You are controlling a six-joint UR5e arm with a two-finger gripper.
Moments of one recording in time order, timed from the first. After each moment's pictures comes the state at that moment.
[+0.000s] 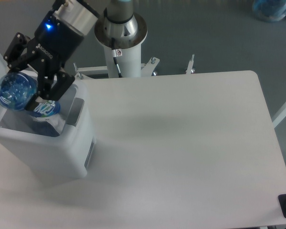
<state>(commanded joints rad) 2.27 -1.59 -1.67 -0.81 0.71 0.73</state>
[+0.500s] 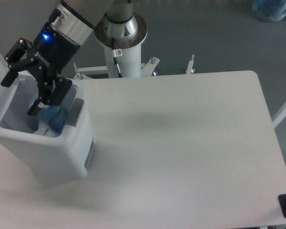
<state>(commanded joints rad) 2.27 -1.60 -1.67 -0.77 0.71 0.72</state>
